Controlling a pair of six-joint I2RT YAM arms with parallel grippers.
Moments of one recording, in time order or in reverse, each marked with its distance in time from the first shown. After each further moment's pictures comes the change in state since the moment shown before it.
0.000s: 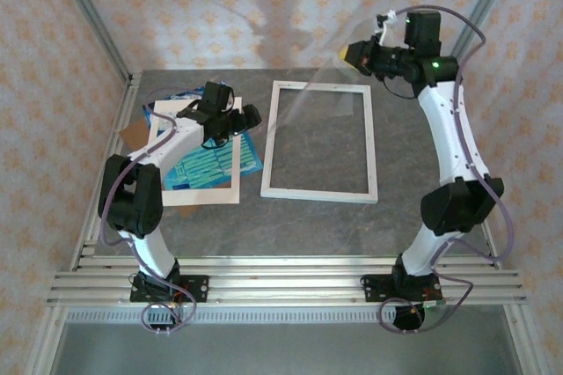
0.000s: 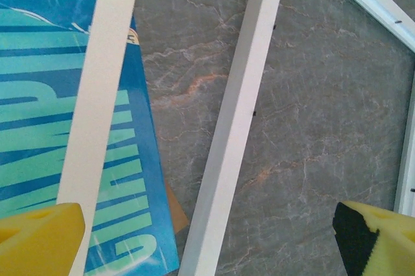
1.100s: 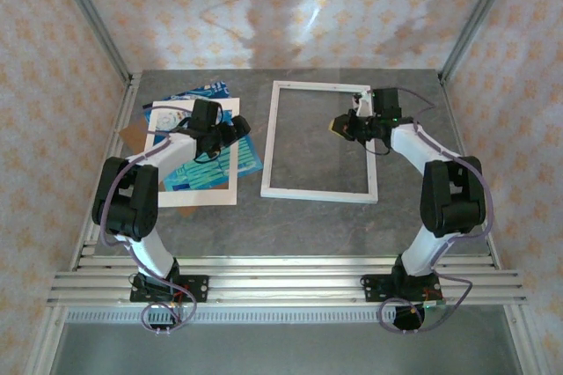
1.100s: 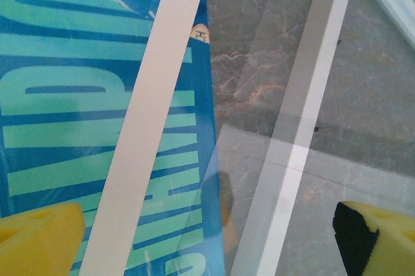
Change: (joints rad) left arm 0.056 -0.038 -0.240 0.222 0.011 -0.052; right arm 0.006 -0.034 -0.838 0.480 0.102 -0.041
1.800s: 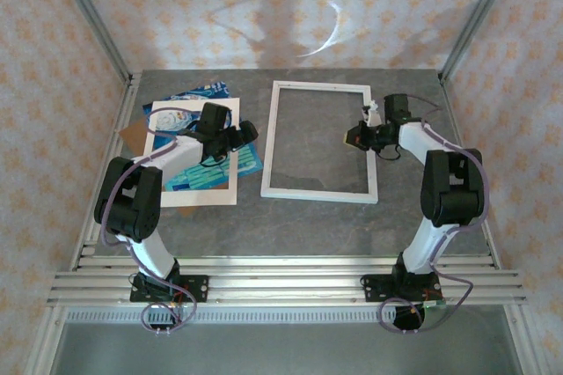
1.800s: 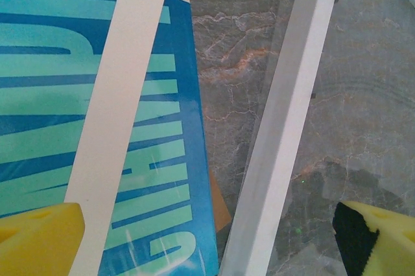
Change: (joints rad) left arm -0.061 0.000 -0.011 0.003 -0.011 0.000; right arm -0.097 0.079 0.018 -0.178 0.016 -0.259
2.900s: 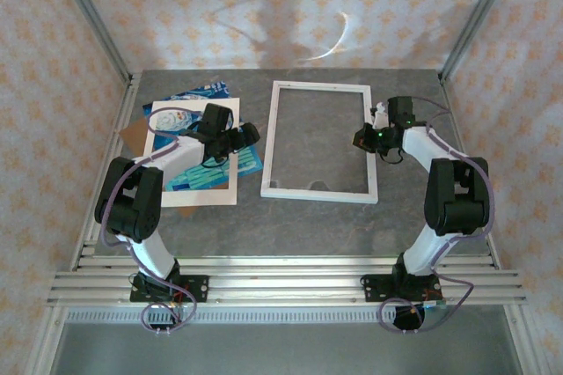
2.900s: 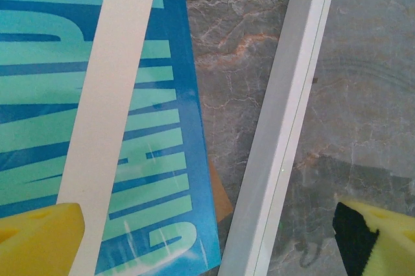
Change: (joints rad) left arm -0.013 0.000 0.000 -0.018 -0.001 0.023; right arm -0.010 -0.080 -0.057 -0.001 0.153 0.046
